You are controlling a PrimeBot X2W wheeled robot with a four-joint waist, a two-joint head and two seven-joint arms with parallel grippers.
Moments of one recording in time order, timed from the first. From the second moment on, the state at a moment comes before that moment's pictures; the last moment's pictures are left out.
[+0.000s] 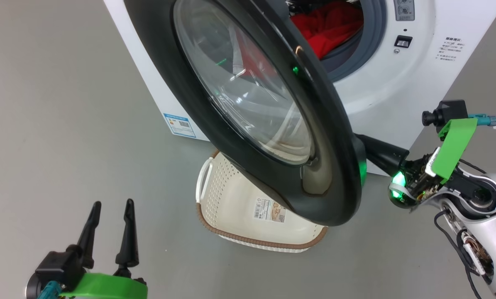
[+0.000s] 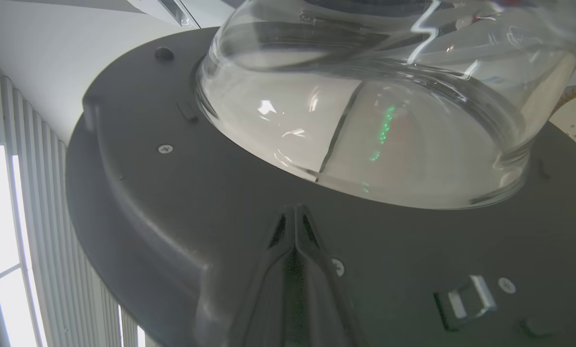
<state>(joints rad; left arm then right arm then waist) -0.10 0.03 -0.07 0.18 -0.27 -0.09 -0.25 -0.60 -0.47 0.45 0.29 2.02 0.13 0.62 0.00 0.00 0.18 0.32</state>
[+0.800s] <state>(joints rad) -0.08 0.03 -0.05 0.20 -0.27 -0.10 -0.25 -0.49 -0.47 0.48 0.17 1.97 0.13 0.65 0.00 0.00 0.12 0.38</state>
